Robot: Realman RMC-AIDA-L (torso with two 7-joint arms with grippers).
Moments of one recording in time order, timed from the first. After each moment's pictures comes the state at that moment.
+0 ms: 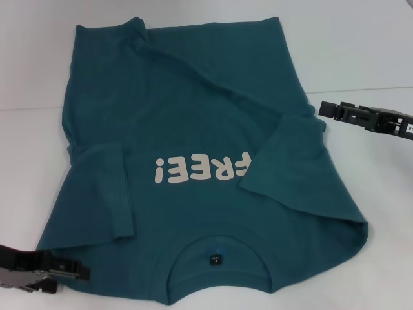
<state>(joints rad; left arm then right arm) -0.66 -2.01 0.55 0.75 2.70 1.65 -2.50 0.51 1.99 -0.60 -0.67 -1.82 -1.38 1.83</state>
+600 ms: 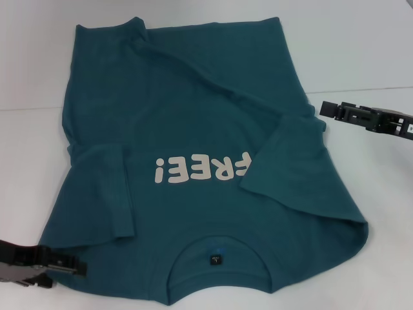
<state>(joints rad) -0.67 -2.00 0.57 0.75 2.71 1.61 -2.51 0.51 1.99 -0.60 -0.67 -1.82 -1.38 1.83</state>
